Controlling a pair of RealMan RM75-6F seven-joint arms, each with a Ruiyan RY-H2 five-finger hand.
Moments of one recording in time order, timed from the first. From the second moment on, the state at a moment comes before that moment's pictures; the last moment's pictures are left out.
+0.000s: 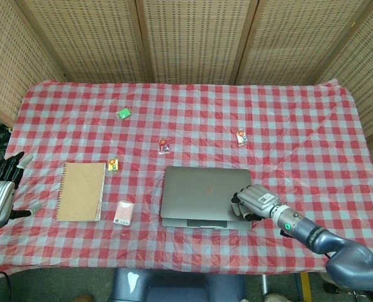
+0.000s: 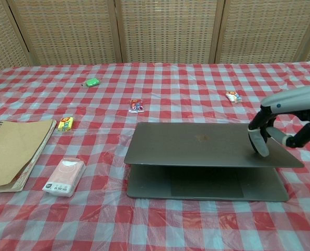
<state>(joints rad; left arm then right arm) -0.21 -0.98 -0.10 -1.88 1.34 1.35 0.17 0.70 -1.05 0.18 -1.78 -1.47 0.47 0.06</state>
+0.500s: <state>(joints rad) -0.22 -0.99 -0.09 -1.88 1.34 1.34 0.18 0.69 -1.16 -0.02 -1.61 -1.71 0.63 0.12</state>
